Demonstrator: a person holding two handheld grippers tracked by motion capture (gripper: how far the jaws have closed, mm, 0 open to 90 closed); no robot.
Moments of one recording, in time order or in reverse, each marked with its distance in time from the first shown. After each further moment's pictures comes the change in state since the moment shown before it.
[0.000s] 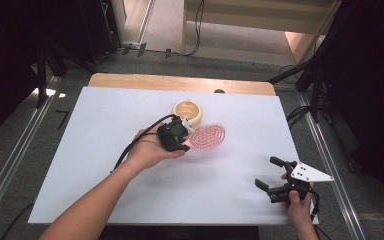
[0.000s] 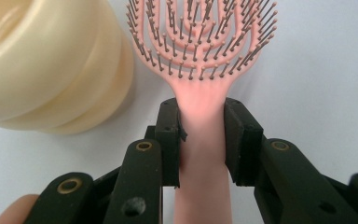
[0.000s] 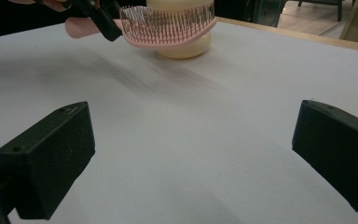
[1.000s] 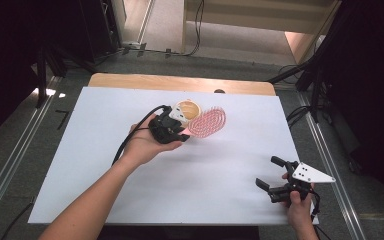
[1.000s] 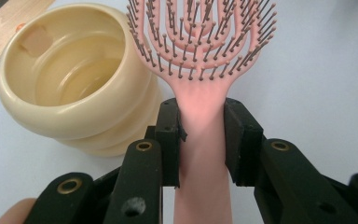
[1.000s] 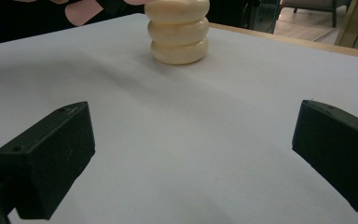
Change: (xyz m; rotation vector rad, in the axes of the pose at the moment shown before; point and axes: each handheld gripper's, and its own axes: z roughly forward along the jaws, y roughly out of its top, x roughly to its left) left arm 0.011 -0.004 -0.032 -0.196 0.033 -0.034; right arm 0.000 -0.001 -0.002 -0.027 -0.011 0.000
